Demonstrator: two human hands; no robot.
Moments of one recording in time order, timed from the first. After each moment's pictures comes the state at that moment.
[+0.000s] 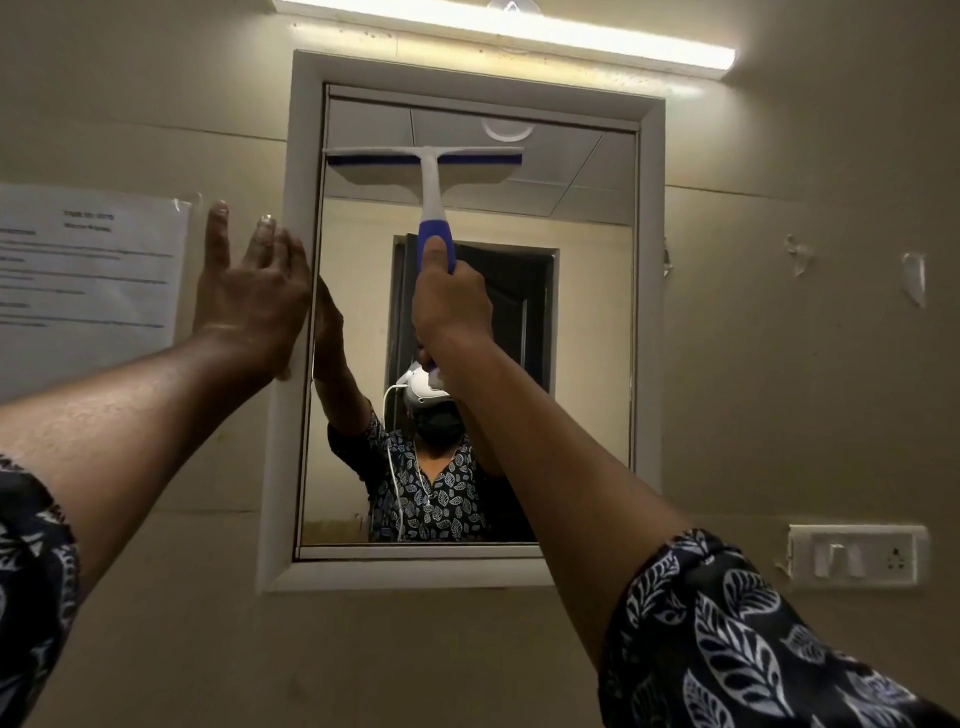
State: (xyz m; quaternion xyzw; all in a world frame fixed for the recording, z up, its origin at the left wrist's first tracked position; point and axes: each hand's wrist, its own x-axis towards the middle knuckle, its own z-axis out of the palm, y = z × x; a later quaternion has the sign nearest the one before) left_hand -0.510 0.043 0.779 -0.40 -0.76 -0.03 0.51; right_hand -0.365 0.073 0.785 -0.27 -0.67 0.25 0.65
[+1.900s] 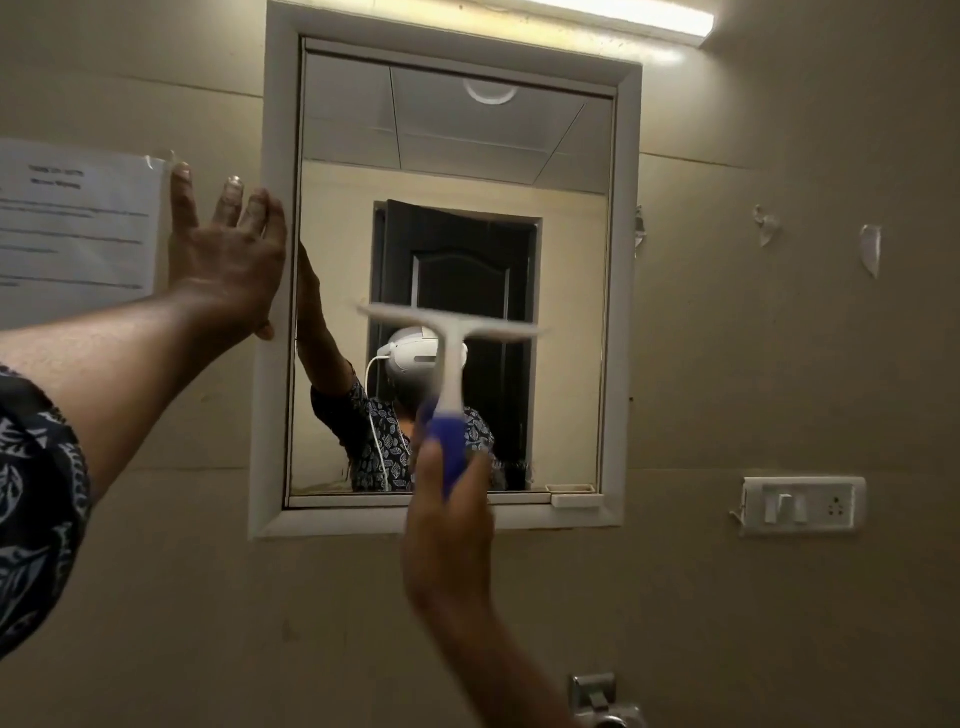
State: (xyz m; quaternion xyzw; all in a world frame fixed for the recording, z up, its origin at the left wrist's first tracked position) left_hand -0.511 0.031 0.777 -0.43 -0.75 -0.08 0.49; right_hand -0.335 0.023 0.604 -0.31 -0.63 0.31 0.64
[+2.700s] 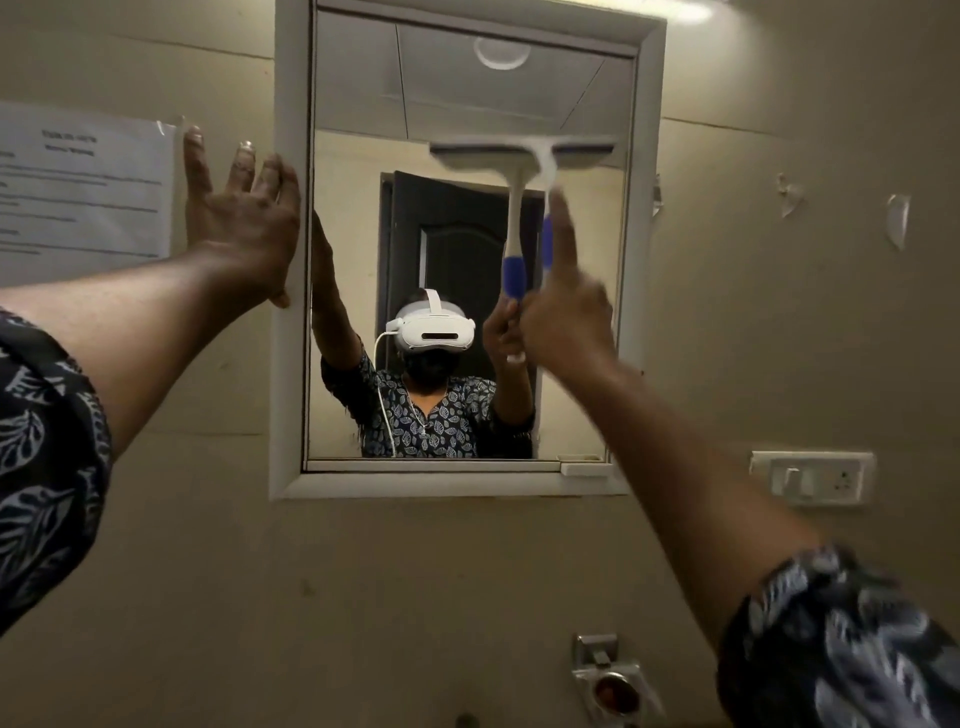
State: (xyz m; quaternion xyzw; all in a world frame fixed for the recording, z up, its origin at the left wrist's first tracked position) left_hand -0.517 0.039 0.778 -0.45 -0.75 -0.10 0.48; right_hand -0.262 0.080 0.728 -0.37 -0.69 -0.09 0.61
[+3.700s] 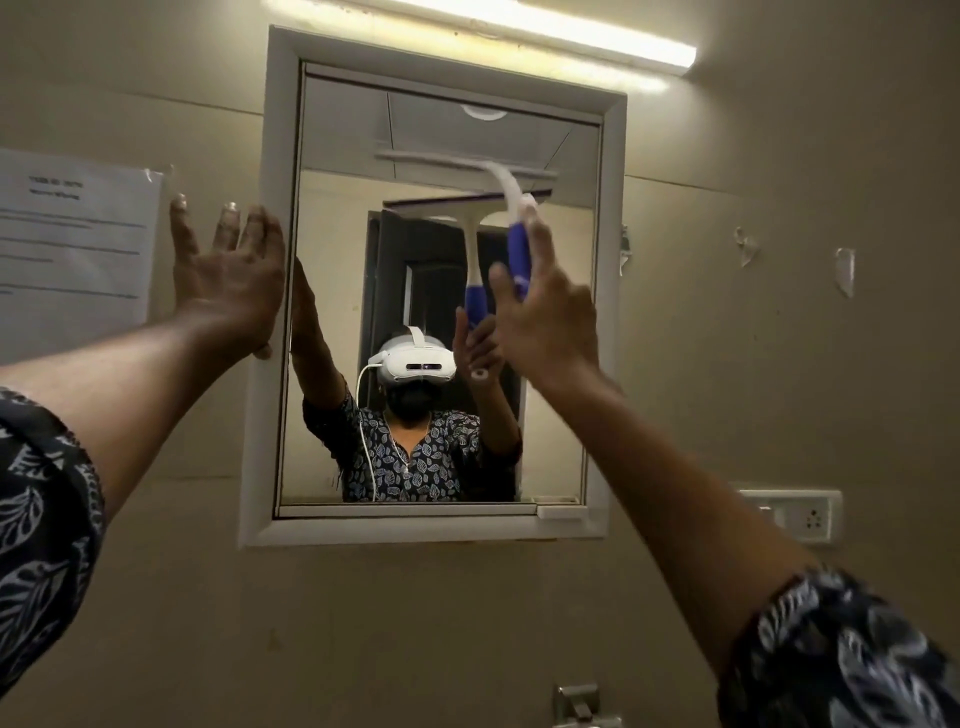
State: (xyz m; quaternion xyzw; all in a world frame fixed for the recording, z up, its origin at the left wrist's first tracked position) left_hand -0.514 0.046 0.776 -0.45 -0.77 -0.12 0.44; right_hand -0.265 0.055 0.759 -0.32 -0.68 -0.15 0.65
